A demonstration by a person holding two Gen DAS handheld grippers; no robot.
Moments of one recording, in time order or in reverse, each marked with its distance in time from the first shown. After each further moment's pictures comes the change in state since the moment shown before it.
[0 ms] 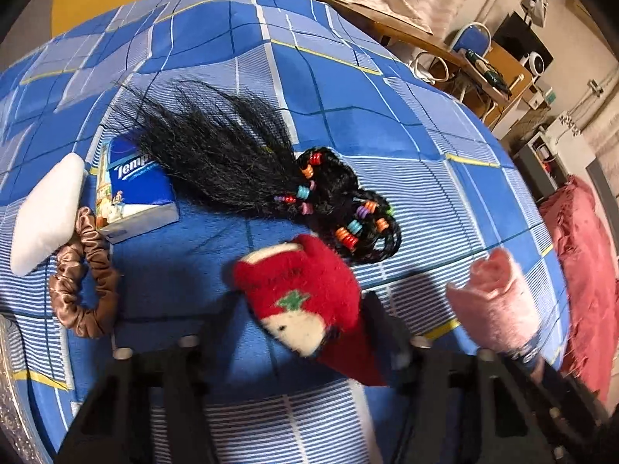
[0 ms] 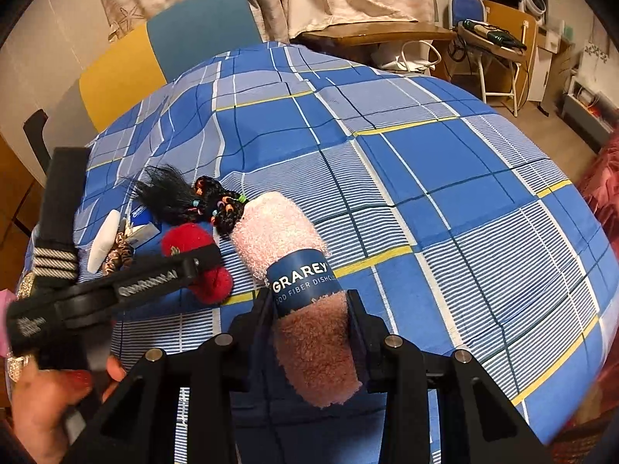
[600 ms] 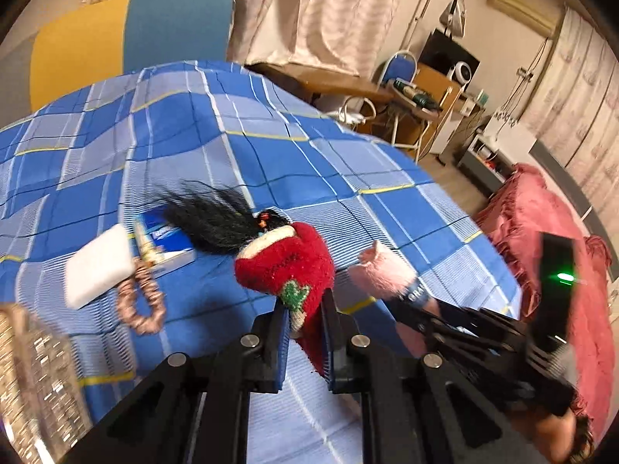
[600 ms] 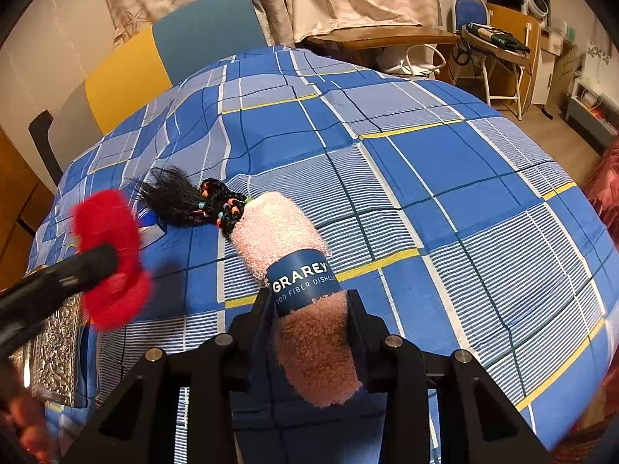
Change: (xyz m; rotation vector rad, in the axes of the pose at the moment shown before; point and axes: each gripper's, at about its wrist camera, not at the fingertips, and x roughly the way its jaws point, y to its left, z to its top) left arm -0.121 0.005 -0.027 0.160 -0.195 -0.155; right arm 0.002 0.003 -0.004 -0.018 -0.022 0.012
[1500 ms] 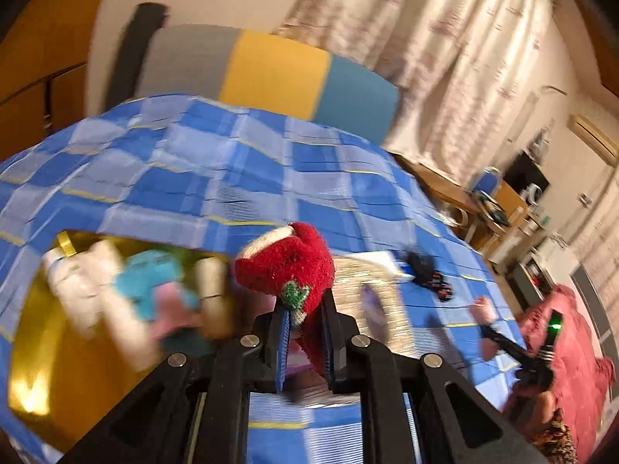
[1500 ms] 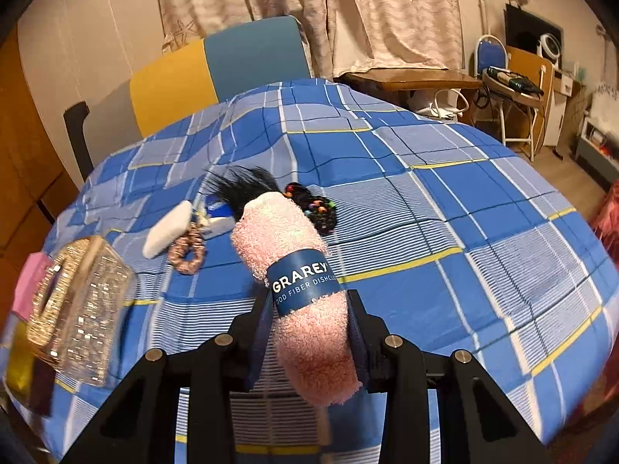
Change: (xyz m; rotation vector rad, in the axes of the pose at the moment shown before) left arm -0.259 0.251 -0.112 -0.378 -0.245 0.212; right arm -0.054 0.075 -0.044 -0.073 -0.142 0.048
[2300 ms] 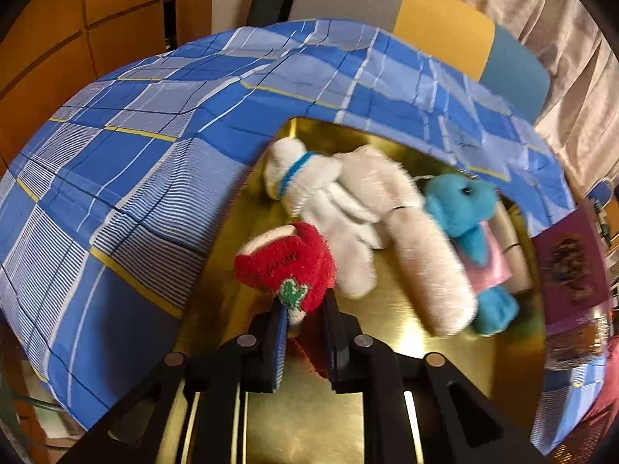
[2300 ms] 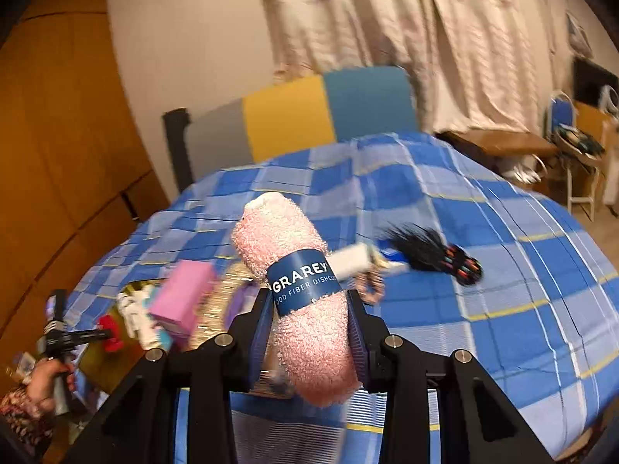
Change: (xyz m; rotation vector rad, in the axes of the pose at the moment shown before) left arm 0.022 0.221 -0.048 -0.166 0.209 0.395; right arm -0.106 0.183 -0.003 -0.197 -0.139 0.275
